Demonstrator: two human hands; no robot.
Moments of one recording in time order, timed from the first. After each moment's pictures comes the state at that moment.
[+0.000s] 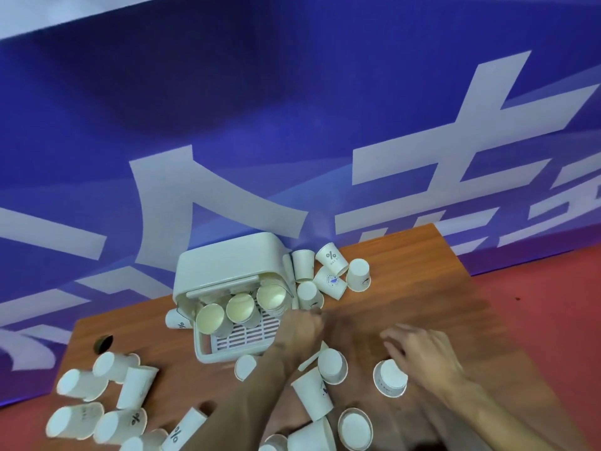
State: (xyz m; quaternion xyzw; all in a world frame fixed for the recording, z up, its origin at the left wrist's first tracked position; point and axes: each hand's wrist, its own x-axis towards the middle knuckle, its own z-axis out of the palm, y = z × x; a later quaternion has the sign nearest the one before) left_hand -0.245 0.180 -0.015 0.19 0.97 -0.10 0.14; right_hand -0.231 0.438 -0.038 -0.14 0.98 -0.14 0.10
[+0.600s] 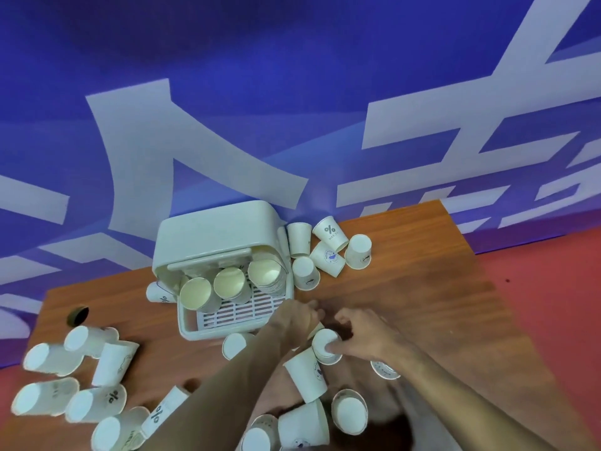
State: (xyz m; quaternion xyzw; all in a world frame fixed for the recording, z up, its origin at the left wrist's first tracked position) left_hand -0.253 0.166 -0.078 0.26 0.93 -0.11 0.24; right_hand -0.251 0.353 -0.073 -0.11 0.90 -0.24 0.35
